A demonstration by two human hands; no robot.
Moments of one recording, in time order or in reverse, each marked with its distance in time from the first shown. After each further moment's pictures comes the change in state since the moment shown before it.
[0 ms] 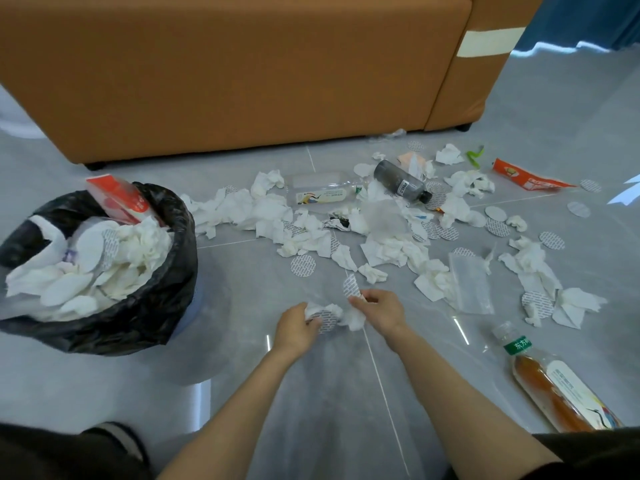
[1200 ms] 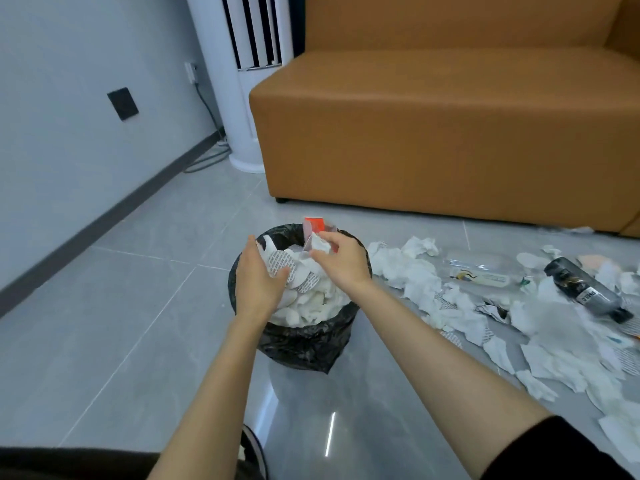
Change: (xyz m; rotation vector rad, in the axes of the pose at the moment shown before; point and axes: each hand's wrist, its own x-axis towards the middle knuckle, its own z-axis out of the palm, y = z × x) left_hand -0.062 -0.094 -0.299 -0.164 0.847 -0.225; right_hand -0.066 -0.259 0.254 -0.117 -0.398 -0.660
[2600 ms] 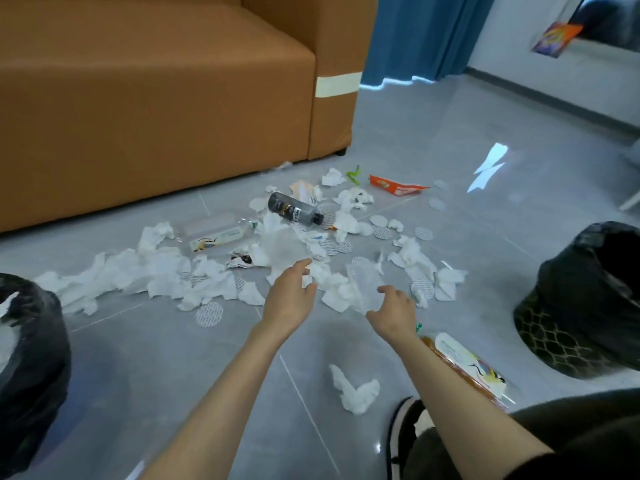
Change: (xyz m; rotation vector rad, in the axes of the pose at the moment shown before) left_hand -0.235 0.193 0.272 -0.077 -0.922 0.609; right_hand -0.279 0.227 -0.320 -0.478 0.571 0.920
